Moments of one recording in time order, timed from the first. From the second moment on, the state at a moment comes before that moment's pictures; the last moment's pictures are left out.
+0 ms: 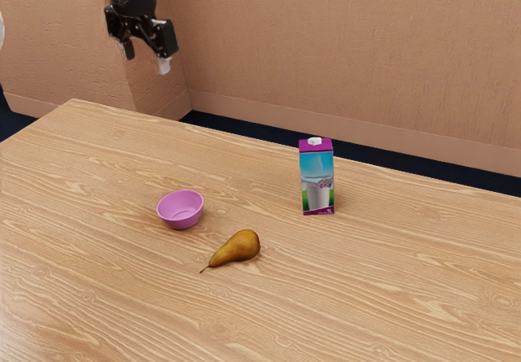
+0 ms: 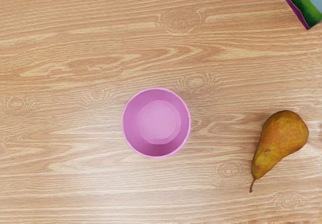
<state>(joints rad) -0.22 0.23 0.29 -1.17 0.06 1.45 0.16</state>
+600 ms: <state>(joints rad) -0.23 0.42 0.10 -1.69 -0.10 1.96 0.43</state>
